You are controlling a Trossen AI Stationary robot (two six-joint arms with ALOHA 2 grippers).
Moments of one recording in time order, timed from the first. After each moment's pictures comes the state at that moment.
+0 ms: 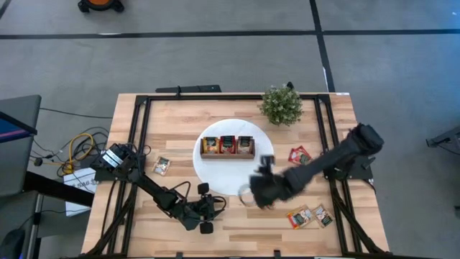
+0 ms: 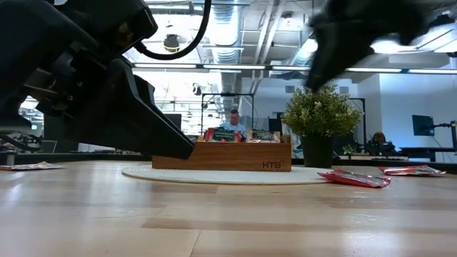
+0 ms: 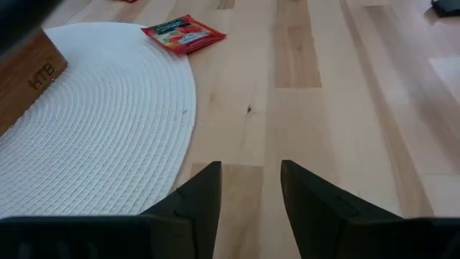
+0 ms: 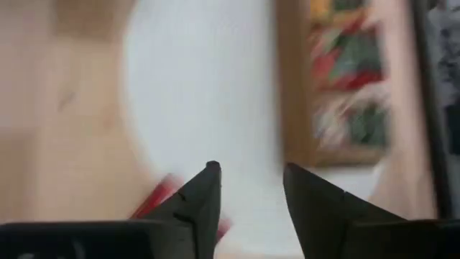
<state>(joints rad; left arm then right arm) -0.64 1.94 0.82 0.51 -0.71 -0.35 0.47 1.72 1.26 -0.83 0.58 0.27</state>
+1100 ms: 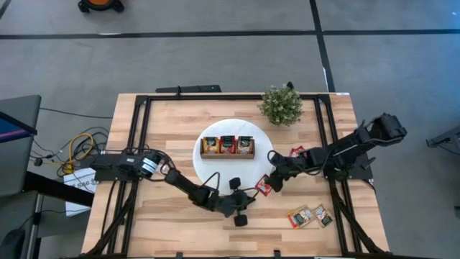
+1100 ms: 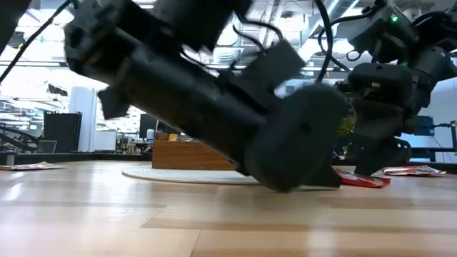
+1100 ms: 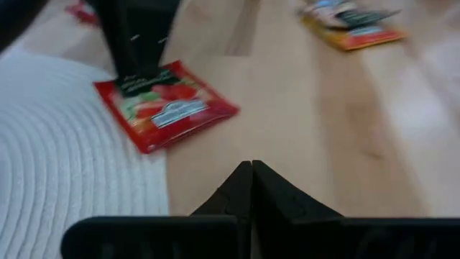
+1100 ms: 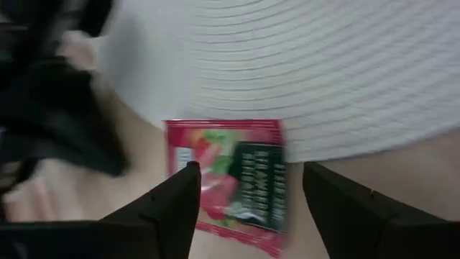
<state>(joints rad) -0.40 2.31 1.23 0.64 -0.52 -0.22 0.23 1.43 0.41 0.10 -0.03 0.92</state>
